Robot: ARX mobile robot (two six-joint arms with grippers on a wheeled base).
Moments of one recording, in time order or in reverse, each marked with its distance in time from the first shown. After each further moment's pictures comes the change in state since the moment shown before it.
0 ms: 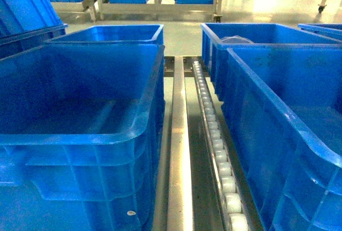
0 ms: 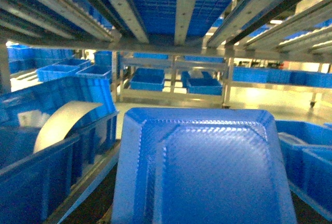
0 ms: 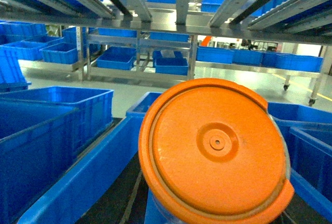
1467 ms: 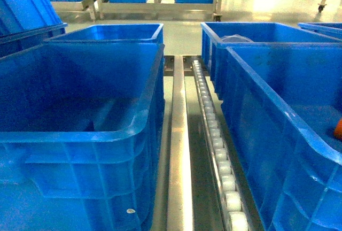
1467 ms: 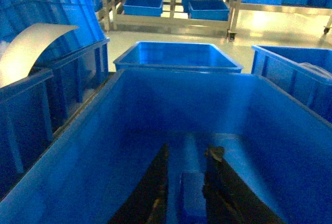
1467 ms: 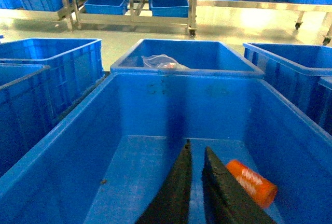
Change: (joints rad) left arm 0.061 1.122 0.197 0.647 0.085 -0.013; right arm -0.047 1.183 0.211 0.766 -0.041 0.036
